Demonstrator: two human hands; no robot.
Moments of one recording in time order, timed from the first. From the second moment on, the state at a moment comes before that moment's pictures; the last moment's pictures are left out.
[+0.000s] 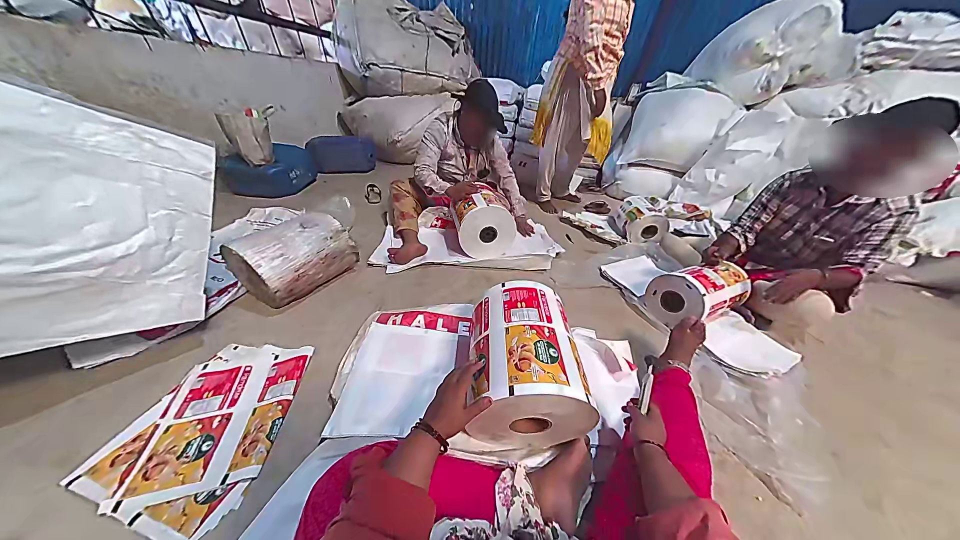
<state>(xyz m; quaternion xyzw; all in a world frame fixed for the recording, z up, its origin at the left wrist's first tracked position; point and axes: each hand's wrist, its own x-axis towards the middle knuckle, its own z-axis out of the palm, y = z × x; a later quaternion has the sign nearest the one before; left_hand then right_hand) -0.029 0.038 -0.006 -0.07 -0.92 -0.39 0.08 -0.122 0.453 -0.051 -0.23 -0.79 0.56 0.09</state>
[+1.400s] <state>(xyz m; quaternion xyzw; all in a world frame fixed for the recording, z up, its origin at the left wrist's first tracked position) -0.046 0.126 0.075 -0.26 -0.95 -0.18 0.08 -0.120 0.457 -0.047 -0.15 -0.84 0.51 0.12</state>
